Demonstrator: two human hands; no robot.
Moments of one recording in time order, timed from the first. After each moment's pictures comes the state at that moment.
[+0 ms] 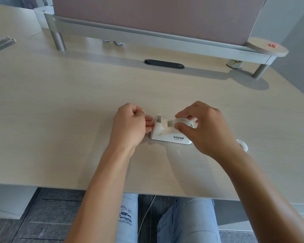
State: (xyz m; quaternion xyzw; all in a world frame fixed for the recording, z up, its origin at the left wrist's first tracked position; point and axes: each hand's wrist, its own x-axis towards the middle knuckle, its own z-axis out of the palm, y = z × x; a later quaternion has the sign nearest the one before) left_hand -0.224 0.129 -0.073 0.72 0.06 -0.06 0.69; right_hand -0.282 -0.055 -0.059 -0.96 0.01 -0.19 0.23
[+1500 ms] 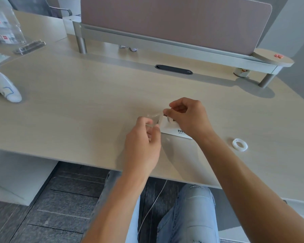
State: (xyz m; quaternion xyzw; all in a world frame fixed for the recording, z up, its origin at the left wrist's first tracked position) left_hand -0.299 0.132 -0.104 0.82 -0.01 0.11 0.55; right_hand -0.251 -0.022 -0.073 -0.86 0.10 -0.13 0.48
